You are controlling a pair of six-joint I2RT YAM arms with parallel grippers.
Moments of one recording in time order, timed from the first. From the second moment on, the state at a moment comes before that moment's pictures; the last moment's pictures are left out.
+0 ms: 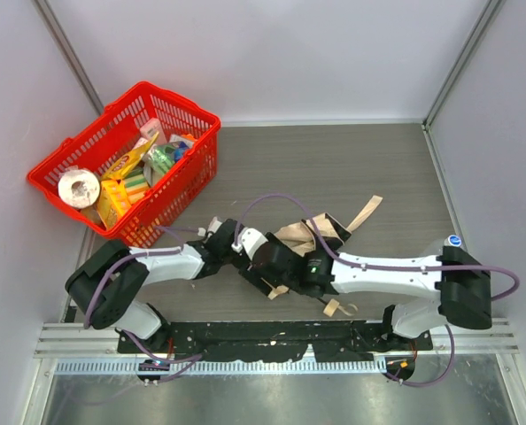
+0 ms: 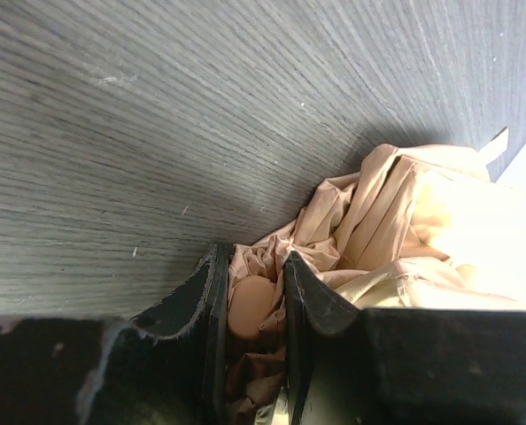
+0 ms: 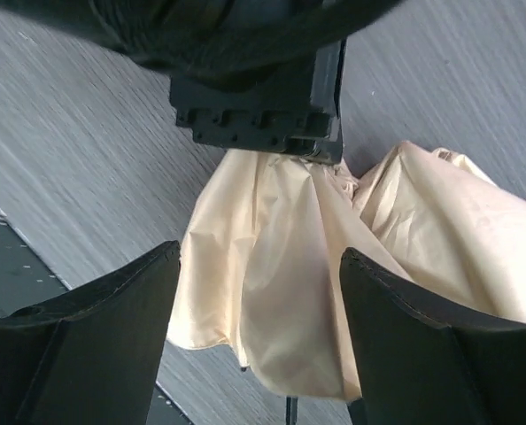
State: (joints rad) left arm -0.79 1.50 0.57 0.11 -0.09 -1.55; right arm 1.23 1.38 0.95 -0.35 0.34 0.13
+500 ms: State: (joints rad) left arm -0.78 1.49 0.60 -0.02 -0.09 -1.57; right arm 1.13 1.52 0.77 -0.14 0.32 0.23
